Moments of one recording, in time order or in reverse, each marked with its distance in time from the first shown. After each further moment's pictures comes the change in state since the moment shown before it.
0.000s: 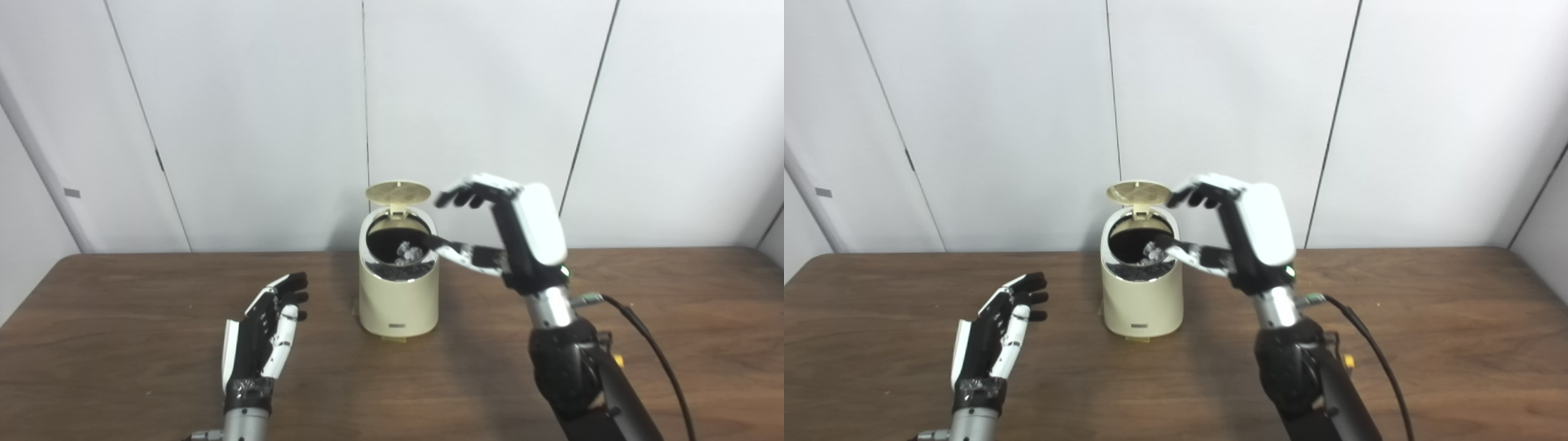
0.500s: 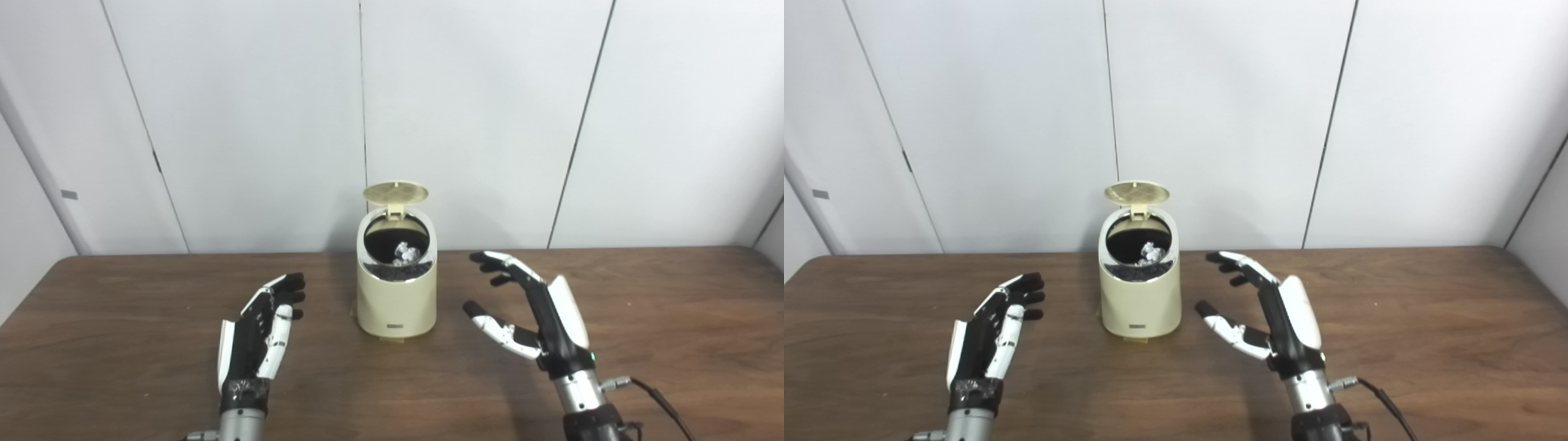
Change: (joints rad) left arm 0.000 0.006 0.007 0.000 -0.011 -0.010 -0.006; right arm 0.212 0.004 -0.048 0.070 0.227 -0.060 0.128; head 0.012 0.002
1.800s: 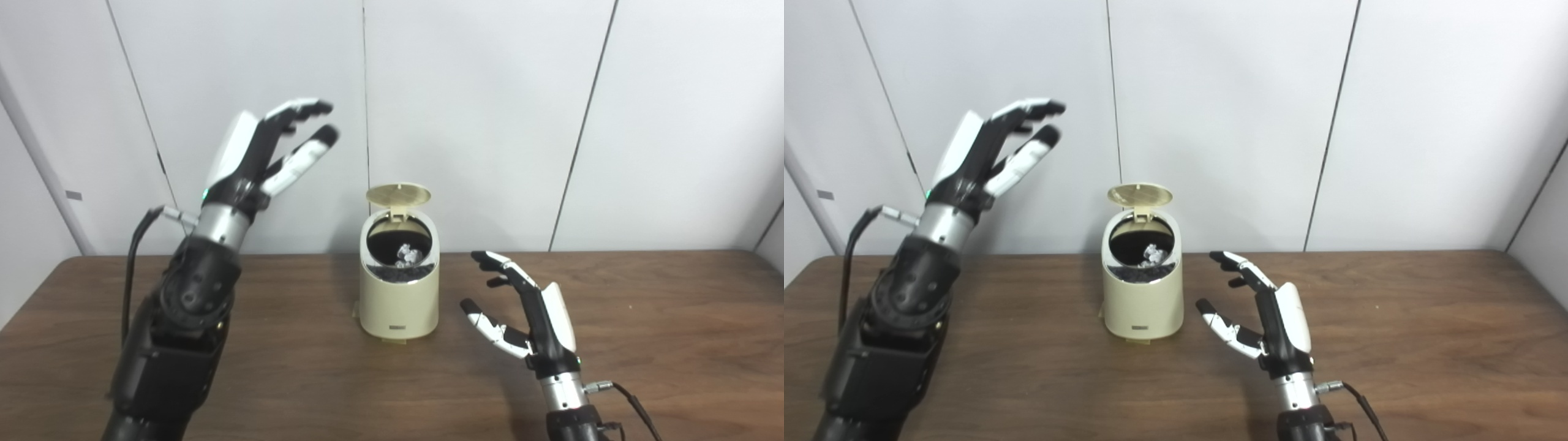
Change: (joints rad) left arm -0.590 0.321 -0.157 -0.142 0.324 0.416 -0.261; right arm -0.073 0.027 0.051 0.212 -0.030 -0.115 -0.160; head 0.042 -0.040
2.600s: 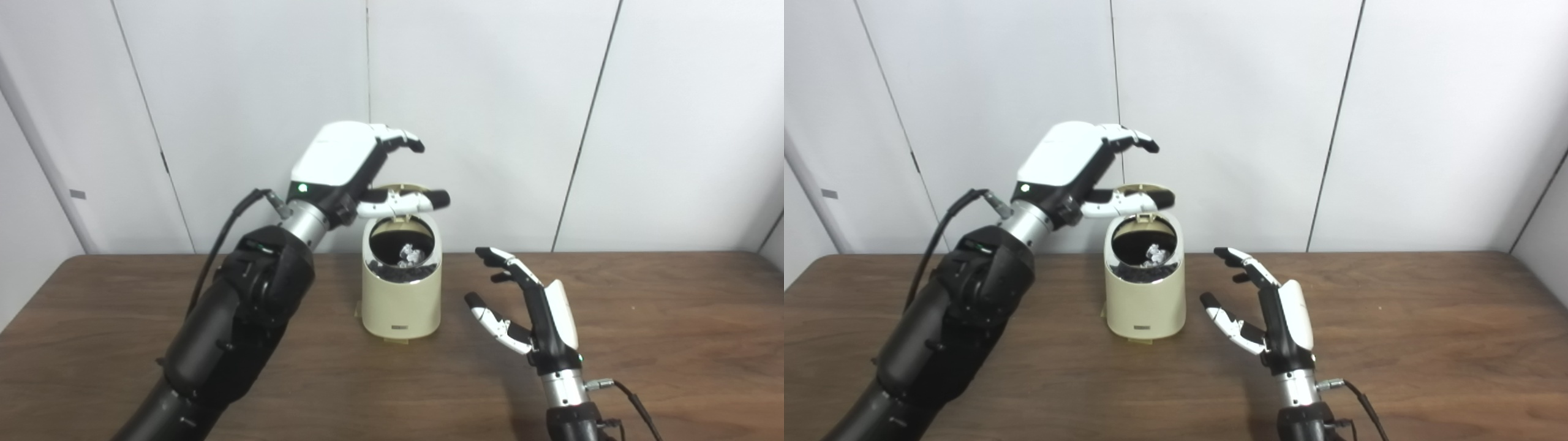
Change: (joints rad) left arm -0.060 -0.003 -0.241 0.040 0.355 -0.049 -0.151; right arm -0.014 -0.002 0.006 0.019 -0.005 0.000 -0.030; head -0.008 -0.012
